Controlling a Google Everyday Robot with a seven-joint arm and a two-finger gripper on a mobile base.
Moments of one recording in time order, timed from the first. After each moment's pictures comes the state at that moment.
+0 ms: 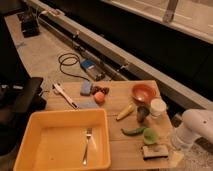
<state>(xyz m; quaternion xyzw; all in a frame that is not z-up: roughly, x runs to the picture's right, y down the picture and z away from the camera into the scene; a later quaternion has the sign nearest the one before) 0.316 0.327 0.720 -0.43 -0.08 0.13 0.89</state>
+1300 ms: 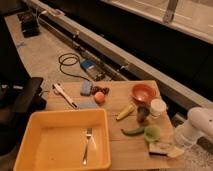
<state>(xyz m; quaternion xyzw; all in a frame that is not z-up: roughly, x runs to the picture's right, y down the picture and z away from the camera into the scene) 0.345 0.300 0.716 -0.40 -0.08 0.15 0.90</state>
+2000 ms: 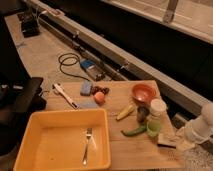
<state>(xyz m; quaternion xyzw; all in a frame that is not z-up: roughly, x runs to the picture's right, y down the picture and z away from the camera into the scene) 0.381 0.272 0.709 -0.35 -0.06 0.18 0.92</state>
